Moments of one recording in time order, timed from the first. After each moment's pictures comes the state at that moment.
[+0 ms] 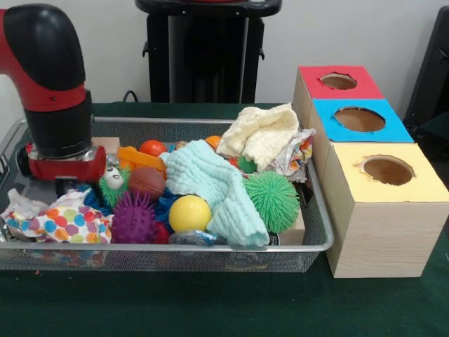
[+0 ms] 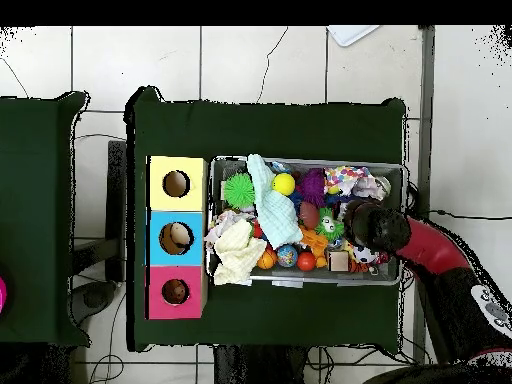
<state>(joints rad) -0.80 -0.37 0.28 1.47 -0.32 0.47 1.46</state>
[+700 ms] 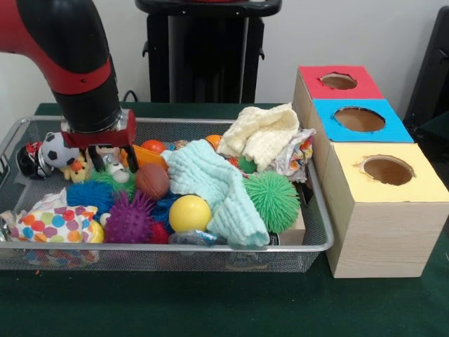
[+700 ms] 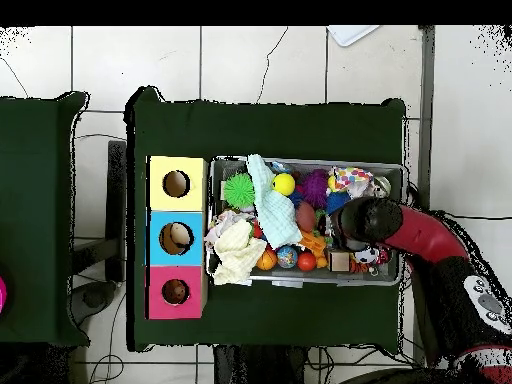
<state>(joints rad) -0.71 -0.44 0.23 1.47 -0.32 0.80 1.46</state>
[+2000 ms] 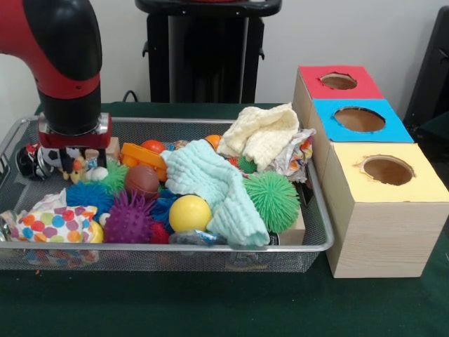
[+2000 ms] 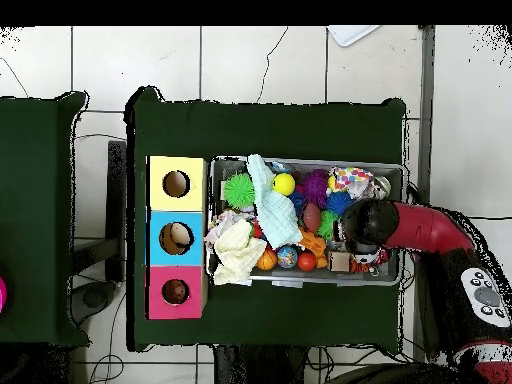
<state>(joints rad) -0.69 -0.43 0.22 1.39 -0.53 0.83 1.46</state>
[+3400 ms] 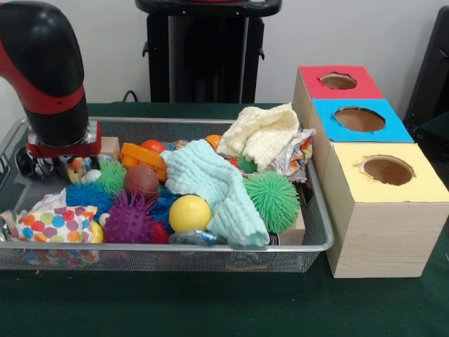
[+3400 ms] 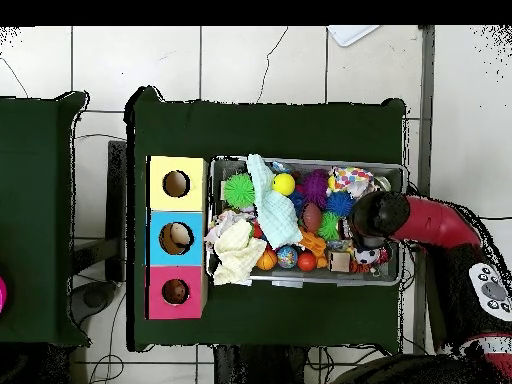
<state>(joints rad) -0.74 -0.37 0.27 1.31 -0.54 0.94 1.43</state>
